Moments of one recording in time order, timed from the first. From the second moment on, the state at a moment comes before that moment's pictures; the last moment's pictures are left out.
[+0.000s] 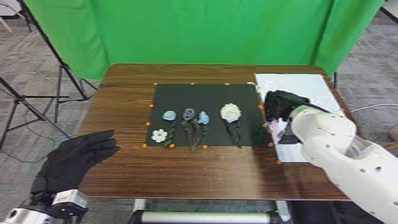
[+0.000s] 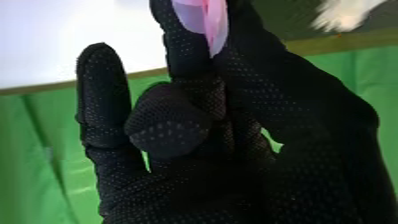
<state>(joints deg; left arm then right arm) 155.7 -42.2 -109.9 -132.3 29.0 6.6 22.6 -73.7 -41.6 56.5 -107.7 -117.0 -18.7 31.3</state>
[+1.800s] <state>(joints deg) 155.7 -40.8 -109.6 -132.3 28.5 7.2 22.6 -73.2 -46.8 49.9 -107.5 -118.0 -13.5 32.2</state>
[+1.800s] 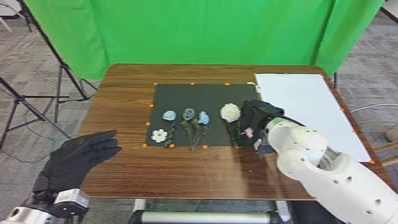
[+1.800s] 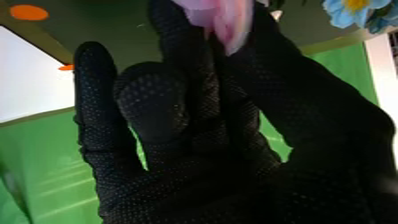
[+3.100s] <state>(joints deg) 153.9 -40.5 -112.4 -130.4 29.7 8.1 18.3 -80.2 -48.8 71.3 -112.2 -100.3 -28.9 30.8</state>
